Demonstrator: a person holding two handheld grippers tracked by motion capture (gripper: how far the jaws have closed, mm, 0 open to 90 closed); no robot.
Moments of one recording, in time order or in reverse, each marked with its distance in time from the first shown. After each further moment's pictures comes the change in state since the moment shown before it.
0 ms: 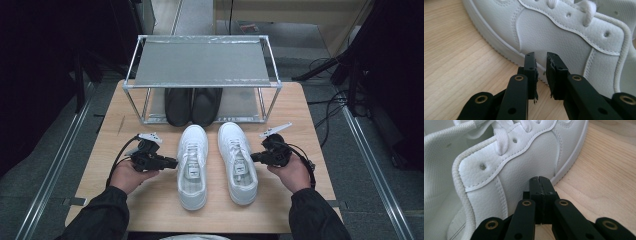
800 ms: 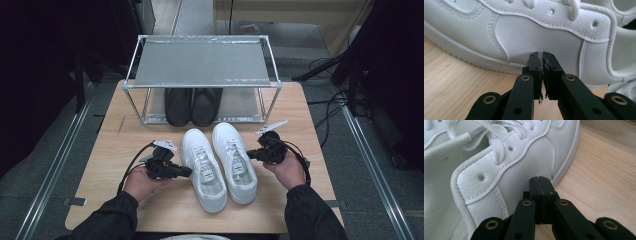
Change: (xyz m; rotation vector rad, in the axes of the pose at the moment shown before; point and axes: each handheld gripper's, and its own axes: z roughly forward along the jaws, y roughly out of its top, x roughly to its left) left arm -0.034 0.004 0.028 0.012 -0.096 0.036; right arm 0.001 0.010 0.008 -0.019 0.015 0.000
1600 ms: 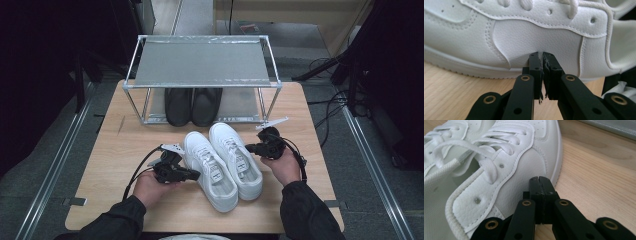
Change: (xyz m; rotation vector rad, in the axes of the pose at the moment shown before) left arm -0.015 0.002 0.017 -0.018 -0.030 -0.024; right arm -0.008 0.008 0.006 -0.070 -0.031 0.054
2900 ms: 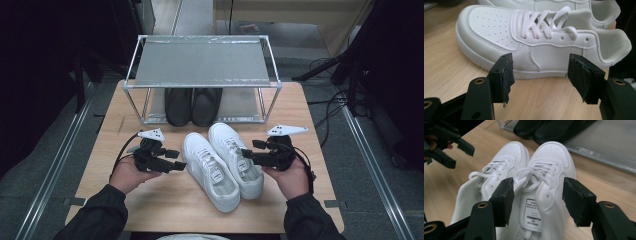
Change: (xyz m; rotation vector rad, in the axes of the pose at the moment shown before) left arm 0.021 0.014 -0.062 -0.075 0.049 0.112; right arm 0.046 -0.013 -0.058 -0.246 0.032 -0.028
